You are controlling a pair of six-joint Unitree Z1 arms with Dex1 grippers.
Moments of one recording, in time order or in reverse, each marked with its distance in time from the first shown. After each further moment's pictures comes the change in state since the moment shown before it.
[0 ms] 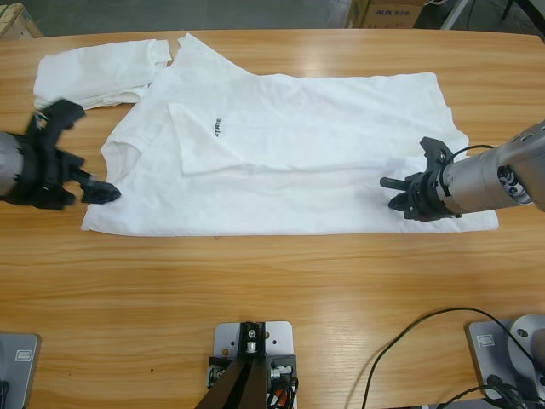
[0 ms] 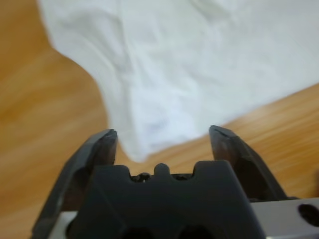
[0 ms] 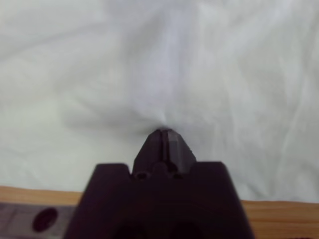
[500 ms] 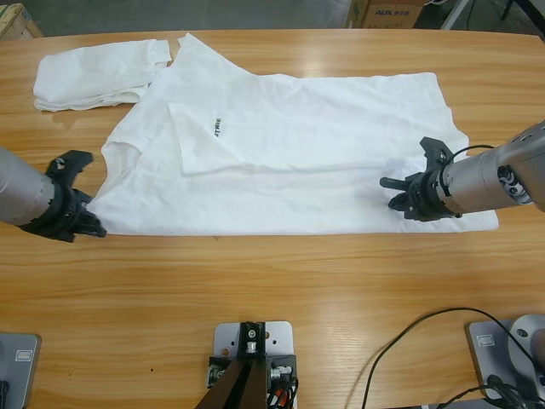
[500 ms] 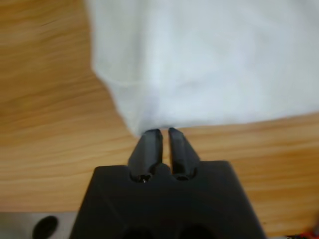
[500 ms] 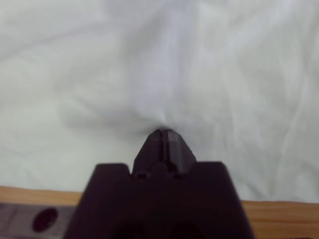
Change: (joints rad) arm 0 0.077 0.153 0.069 0.054 -0.040 -0.205; arm 1 0.000 0.000 0.001 -0.001 0.000 0.000
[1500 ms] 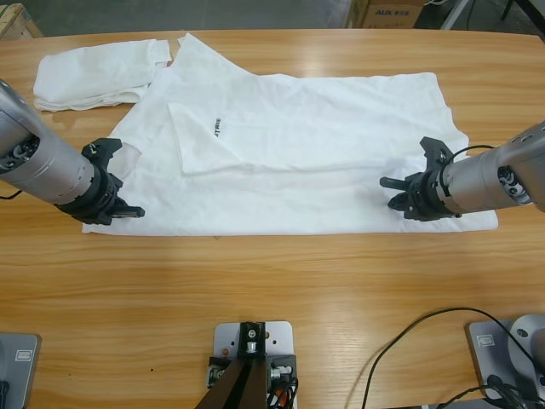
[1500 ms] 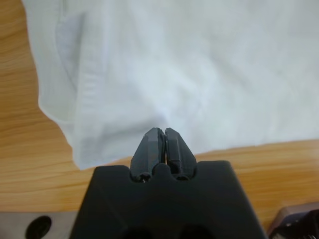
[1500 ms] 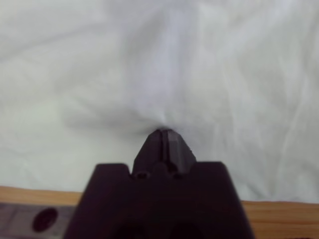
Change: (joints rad) arm 0 -0.039 0.114 -0.141 0.011 -0.048 -0.115; arm 1 0.000 0.000 0.004 -0.006 0.000 0.000
